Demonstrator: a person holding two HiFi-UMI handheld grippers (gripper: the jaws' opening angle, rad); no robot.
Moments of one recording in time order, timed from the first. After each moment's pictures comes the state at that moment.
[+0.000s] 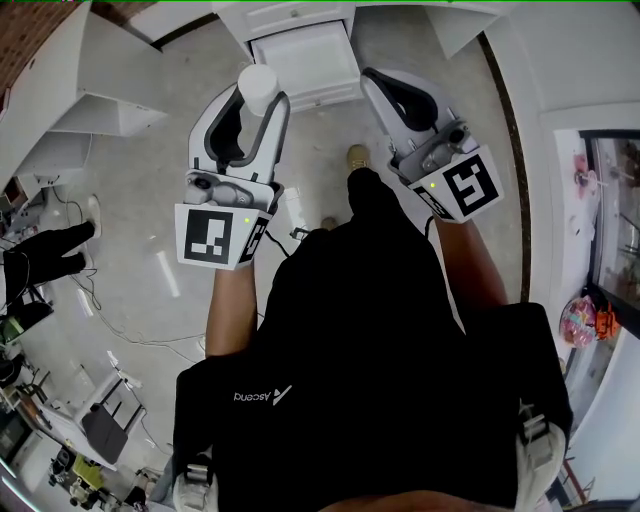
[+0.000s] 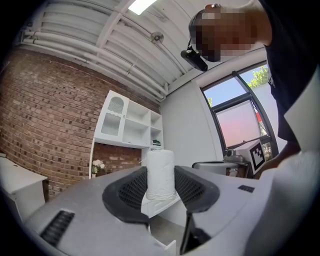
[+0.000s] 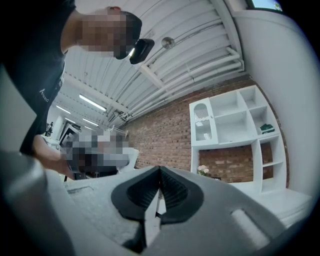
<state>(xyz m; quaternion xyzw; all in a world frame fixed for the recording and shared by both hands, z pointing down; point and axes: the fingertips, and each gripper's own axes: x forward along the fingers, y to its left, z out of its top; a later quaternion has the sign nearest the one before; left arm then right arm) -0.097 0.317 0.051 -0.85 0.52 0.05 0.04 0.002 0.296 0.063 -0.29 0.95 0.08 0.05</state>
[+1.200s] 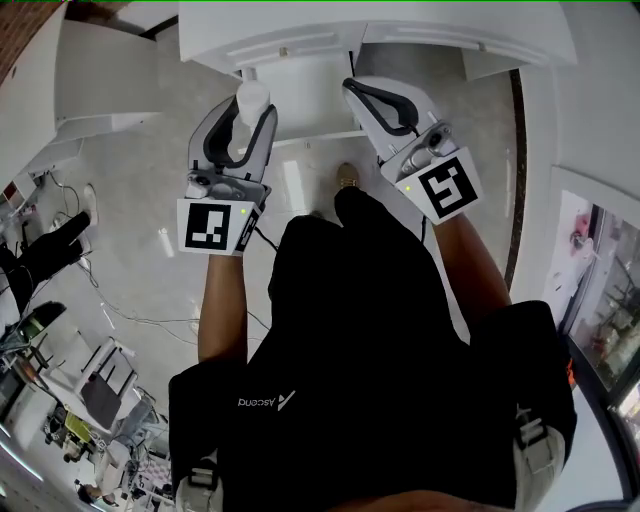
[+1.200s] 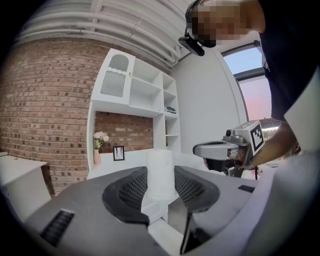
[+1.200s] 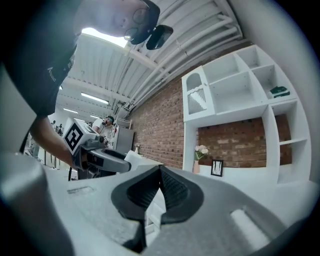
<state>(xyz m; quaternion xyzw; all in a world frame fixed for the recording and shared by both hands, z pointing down) -0.090 0.015 0.184 -0.82 0.57 -0.07 -0.05 0.003 -0.009 0.169 -0.21 0.98 0.03 -0.02</state>
